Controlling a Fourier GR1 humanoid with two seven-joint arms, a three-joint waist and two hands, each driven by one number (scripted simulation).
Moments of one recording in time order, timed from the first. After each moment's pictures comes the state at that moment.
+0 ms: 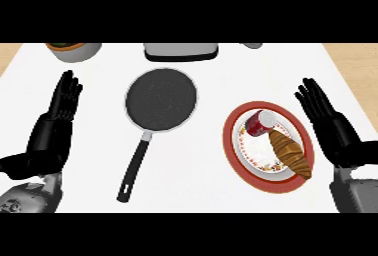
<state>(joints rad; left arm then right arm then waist) -0.15 0.39 -0.19 -1.66 0.13 0.34 -0.07 -0.16 -0.32 0.03 -1.49 -0.24 0.08 -0.10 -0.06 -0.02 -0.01</state>
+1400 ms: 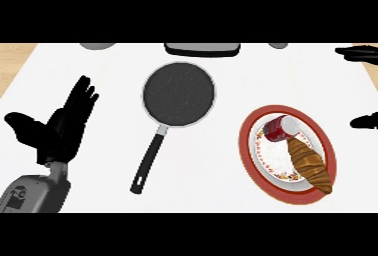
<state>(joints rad) -0.20 0.35 -0.14 -1.56 0.30 0.25 0.16 -0.56 -0.83 0.09 -1.15 0.17 0.41 -0.82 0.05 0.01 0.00</state>
